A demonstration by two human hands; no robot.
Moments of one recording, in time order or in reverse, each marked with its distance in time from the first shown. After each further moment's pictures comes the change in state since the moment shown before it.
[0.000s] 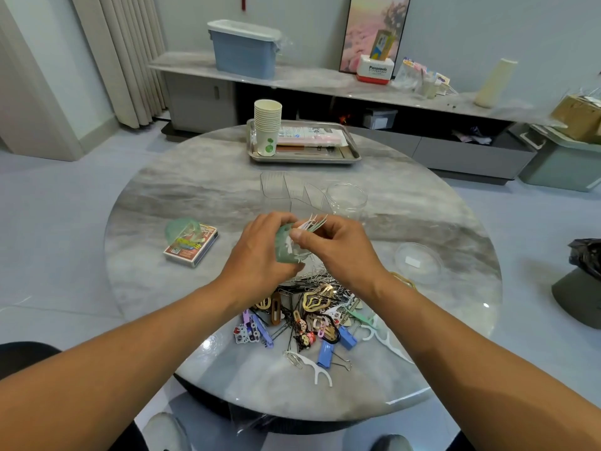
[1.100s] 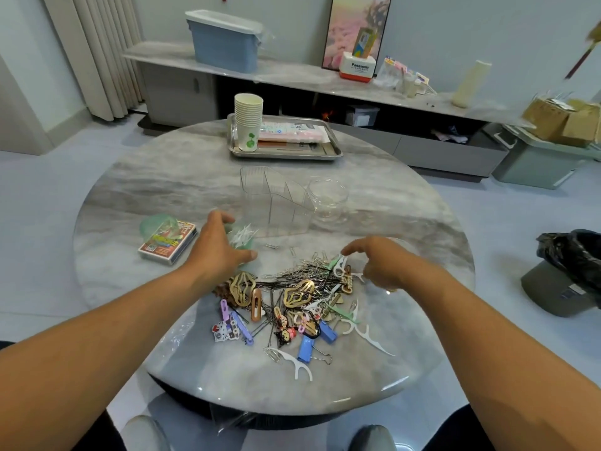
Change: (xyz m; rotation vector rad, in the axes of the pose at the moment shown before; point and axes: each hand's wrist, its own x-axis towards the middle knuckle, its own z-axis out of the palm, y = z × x) left_hand 0.019 -0.048 -0.001 -0.105 0.034 -0.474; right_hand 0.001 0.034 -0.100 -1.071 -0.275 0.364
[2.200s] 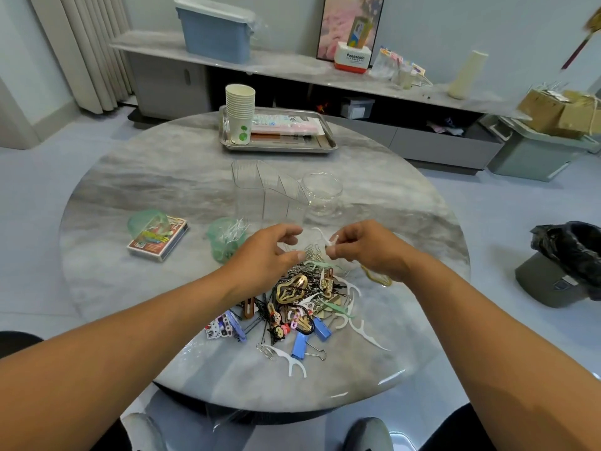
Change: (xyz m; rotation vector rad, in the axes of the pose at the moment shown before) left_hand -0.040 0.057 0.041 0.026 -0.335 0.219; right_hand 0.002 -0.008 -0.002 0.624 0.014 -0.080
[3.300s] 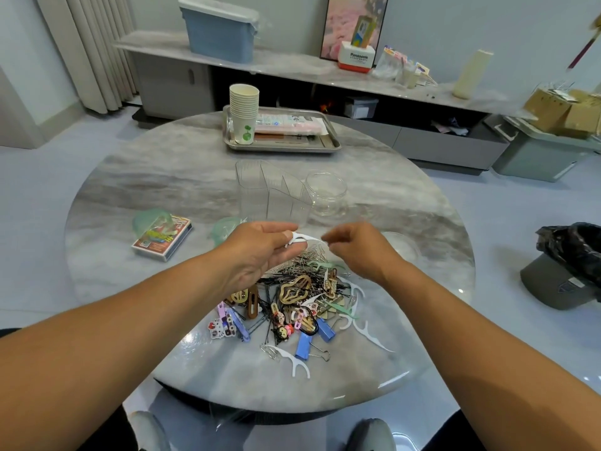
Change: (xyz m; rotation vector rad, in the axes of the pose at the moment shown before) left_hand 0.016 0.000 -0.010 -1.035 0.039 -0.481; right_hand 0.000 -0.010 0.024 -0.137 0.158 0.000
